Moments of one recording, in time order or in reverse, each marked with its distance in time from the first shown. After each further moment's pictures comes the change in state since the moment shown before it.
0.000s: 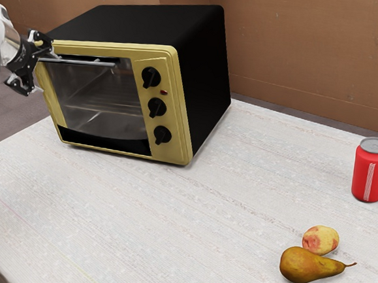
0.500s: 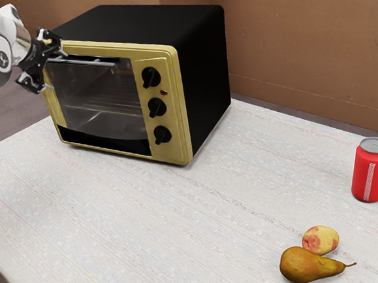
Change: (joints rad) arm -0.014 0.047 -0.007 0.038 -0.001 0.032 -0.028
